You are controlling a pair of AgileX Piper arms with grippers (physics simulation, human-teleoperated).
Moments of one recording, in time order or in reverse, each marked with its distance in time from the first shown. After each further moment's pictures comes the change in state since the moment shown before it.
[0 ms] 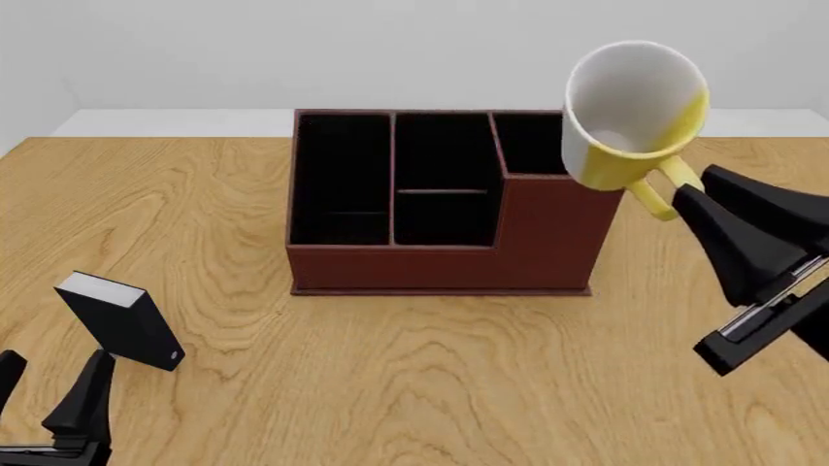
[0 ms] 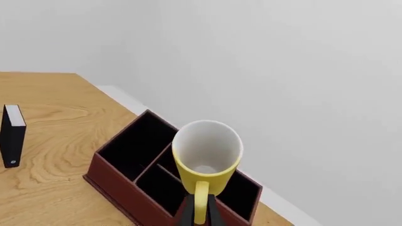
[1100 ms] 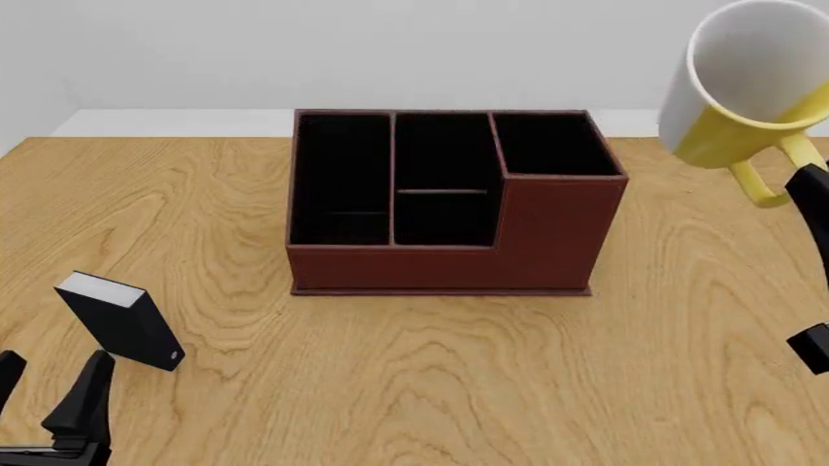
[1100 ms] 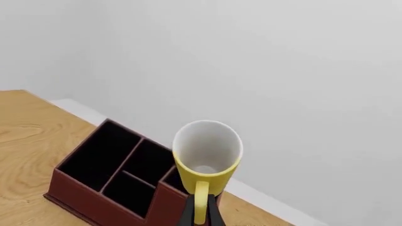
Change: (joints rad) left arm 0.000 -0.004 -0.001 0.005 0.000; right arm -0.175 -0.138 -0.021 0.072 0.053
